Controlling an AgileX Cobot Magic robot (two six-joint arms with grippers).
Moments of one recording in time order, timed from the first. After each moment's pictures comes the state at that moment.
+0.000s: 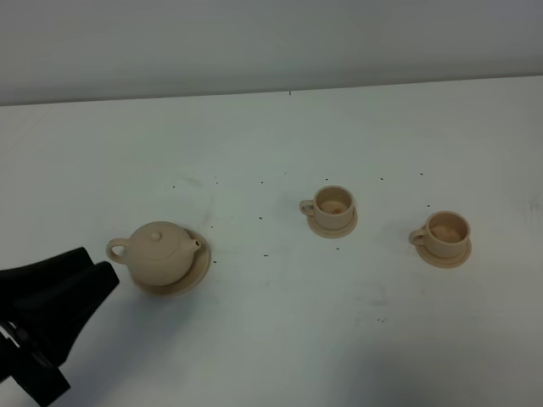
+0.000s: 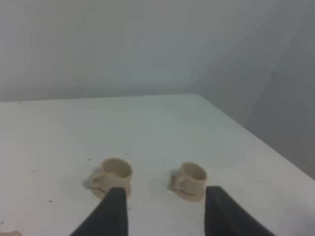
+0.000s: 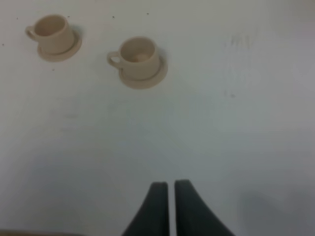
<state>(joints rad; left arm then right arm) 0.06 0.57 -0.28 -1.49 0.63 1.33 0.15 0.06 -0.49 0.14 1.09 -0.07</state>
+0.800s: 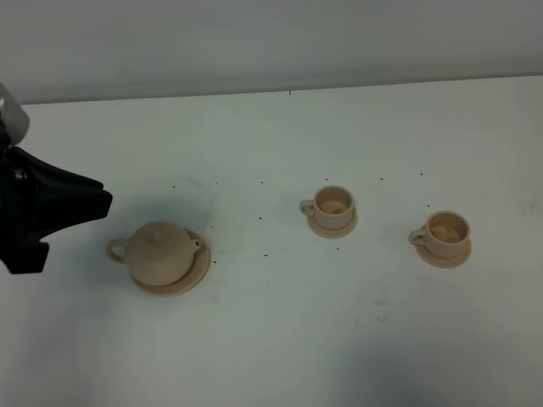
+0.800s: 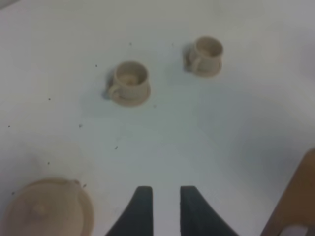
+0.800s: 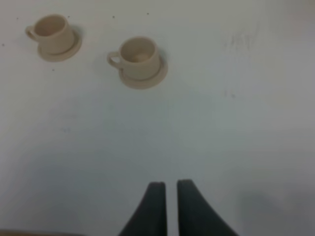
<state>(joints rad) 0.05 1.13 -0.99 -0.75 1.07 1.12 0.15 0.06 -0.49 0.14 1.09 -0.07</state>
